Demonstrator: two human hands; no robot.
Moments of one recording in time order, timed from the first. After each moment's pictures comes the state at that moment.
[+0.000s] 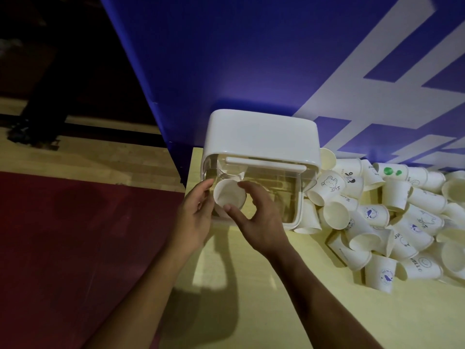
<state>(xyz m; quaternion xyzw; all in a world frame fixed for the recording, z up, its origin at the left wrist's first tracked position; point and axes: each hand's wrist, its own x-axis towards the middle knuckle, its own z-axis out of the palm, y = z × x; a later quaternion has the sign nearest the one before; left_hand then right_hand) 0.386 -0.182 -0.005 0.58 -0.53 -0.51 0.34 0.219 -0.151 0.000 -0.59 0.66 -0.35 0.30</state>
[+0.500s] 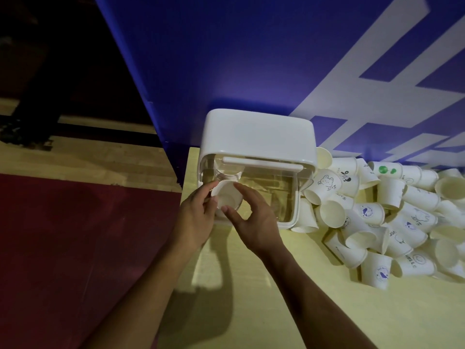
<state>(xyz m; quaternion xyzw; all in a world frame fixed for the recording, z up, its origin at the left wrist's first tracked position) 0.381 -0.192 -0.015 0.59 -0.63 -0.44 0.25 0.222 -0.149 -0.010 -0.57 0.68 -0.34 0.31</state>
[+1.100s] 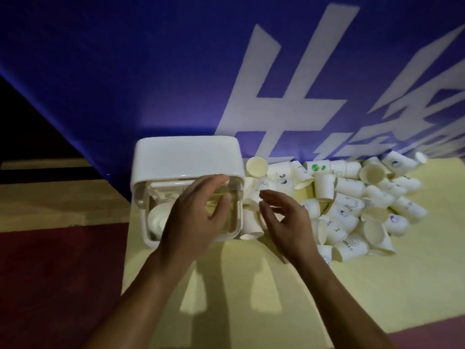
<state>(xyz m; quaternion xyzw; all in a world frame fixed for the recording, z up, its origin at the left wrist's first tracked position) 0.264 -0.177 0.098 0.42 -0.78 -0.32 0.33 0.068 -0.092 0.066 -0.45 0.75 -0.42 0.23</state>
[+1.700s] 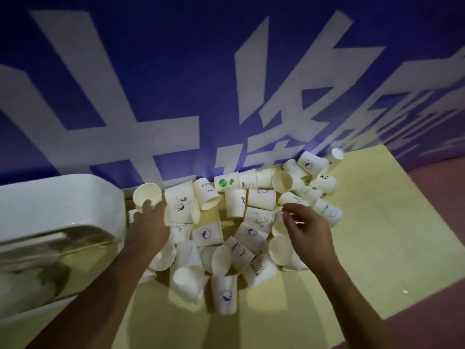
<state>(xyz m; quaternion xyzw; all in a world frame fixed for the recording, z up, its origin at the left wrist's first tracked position) 0.031 -0.212 -0.022 0.55 -0.81 -0.18 -0.10 -0.247 -0.001 0.059 -0.33 0.83 -0.39 0.20</state>
